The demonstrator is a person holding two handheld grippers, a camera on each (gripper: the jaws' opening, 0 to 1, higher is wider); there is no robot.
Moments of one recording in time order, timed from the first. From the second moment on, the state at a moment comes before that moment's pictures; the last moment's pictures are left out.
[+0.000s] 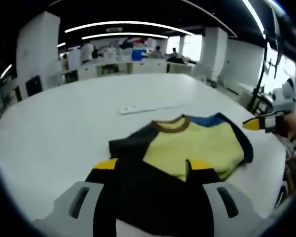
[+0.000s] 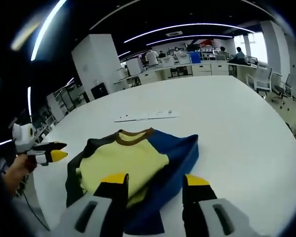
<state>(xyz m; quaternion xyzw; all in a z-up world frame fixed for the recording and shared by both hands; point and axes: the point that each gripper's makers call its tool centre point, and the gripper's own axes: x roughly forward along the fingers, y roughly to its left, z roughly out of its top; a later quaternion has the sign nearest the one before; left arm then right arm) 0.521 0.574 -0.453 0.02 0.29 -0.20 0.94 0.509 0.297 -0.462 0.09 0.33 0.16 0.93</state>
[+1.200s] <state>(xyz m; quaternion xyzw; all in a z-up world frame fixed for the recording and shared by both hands) 0.474 0.558 -0.494 0.00 0.31 -0.14 0.94 0.458 0.314 -0.506 0.09 0.33 0.12 0.93</state>
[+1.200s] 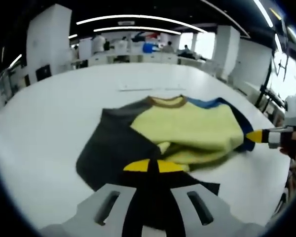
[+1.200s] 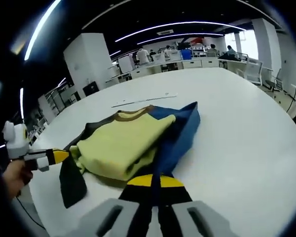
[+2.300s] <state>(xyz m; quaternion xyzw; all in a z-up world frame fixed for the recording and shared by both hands) 0.489 0.680 -0.472 0.08 0.31 -0.08 0.94 0.483 0.209 -0.465 0.00 0.32 0.08 0.94</state>
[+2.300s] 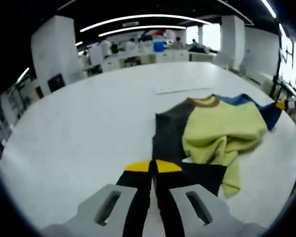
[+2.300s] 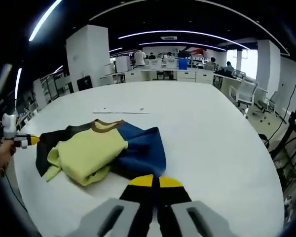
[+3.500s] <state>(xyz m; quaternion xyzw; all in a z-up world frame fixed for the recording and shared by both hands) 0.505 0.754 -0.485 0.14 0.34 -0.02 0.93 0.507 0.104 -0.483 -0.04 0.40 0.02 0.91</state>
